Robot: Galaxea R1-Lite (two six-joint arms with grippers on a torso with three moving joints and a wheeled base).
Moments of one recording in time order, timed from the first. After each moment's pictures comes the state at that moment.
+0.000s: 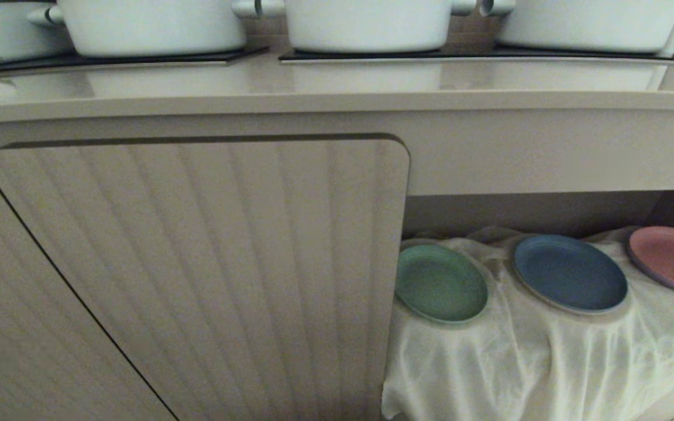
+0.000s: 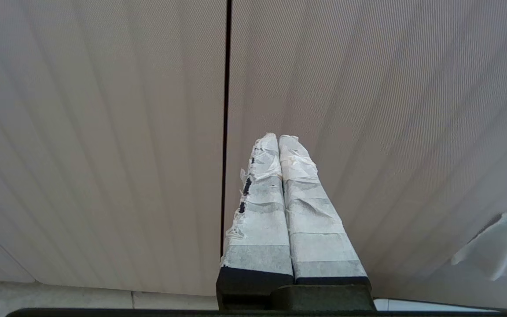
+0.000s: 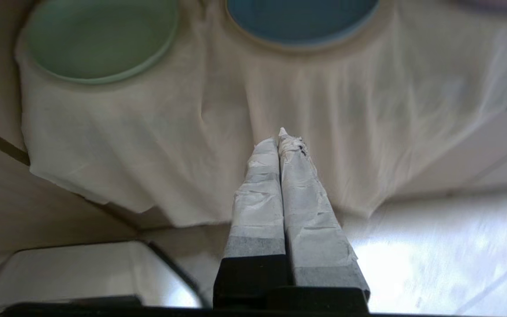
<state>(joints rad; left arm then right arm) 0.00 0.00 0.00 0.00 0.03 -0.11 0.02 0.52 -0.10 -0.12 -0.09 0.07</state>
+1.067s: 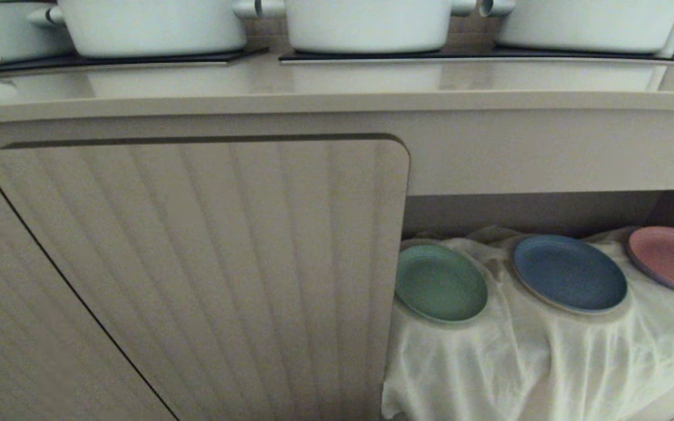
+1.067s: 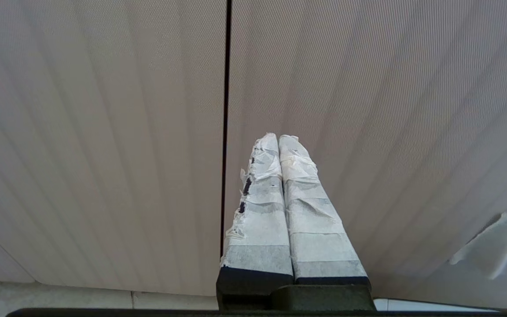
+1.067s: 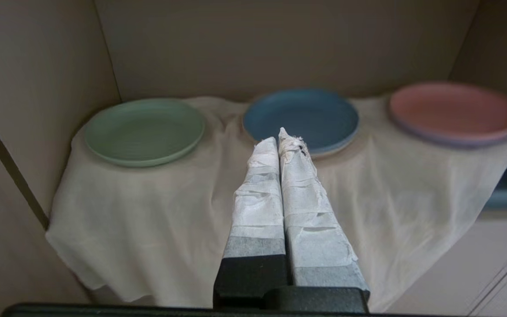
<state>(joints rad) 0.00 0.00 0.00 0.00 0.03 -0.11 0.00 0.03 0.00 -0.16 -0.03 -0.03</state>
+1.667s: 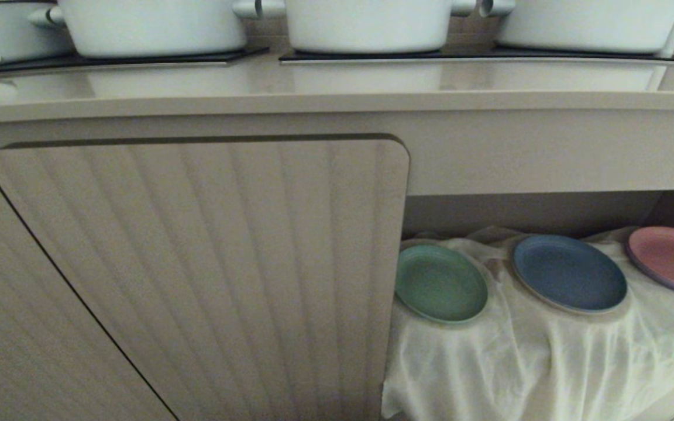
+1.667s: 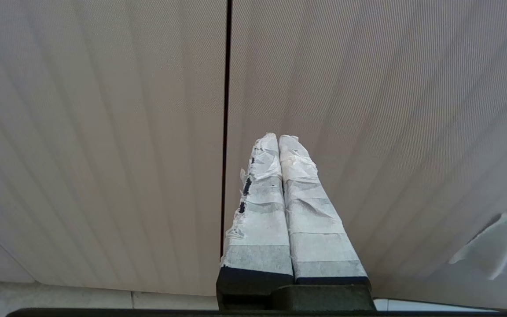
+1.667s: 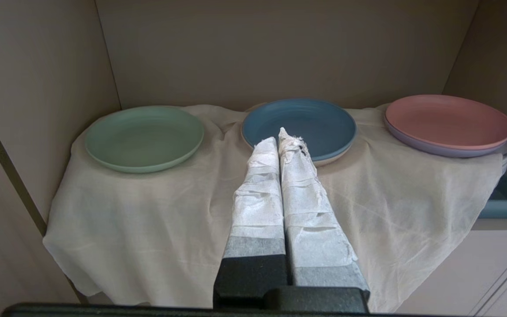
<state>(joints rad) 0.00 0.00 0.00 0.00 0.03 -0.11 0.00 0.00 0.00 -0.16 -0.03 -0.04</state>
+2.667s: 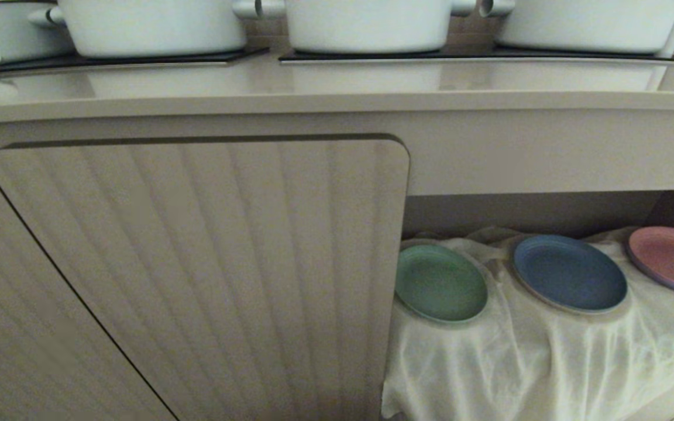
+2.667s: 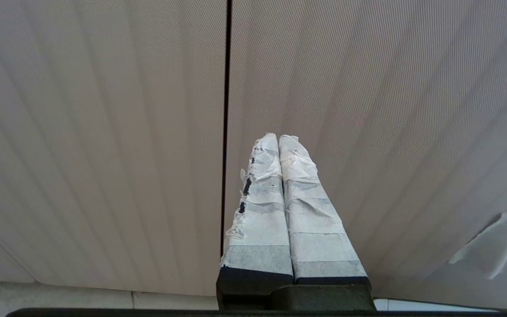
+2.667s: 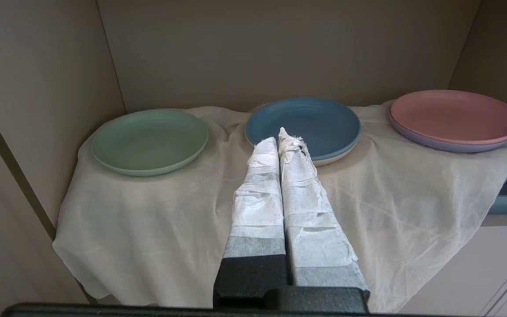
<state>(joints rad) 0.00 0.00 0.00 0.00 0.03 -0.11 0.00 0.00 0.00 -0.16 -0.03 0.00</state>
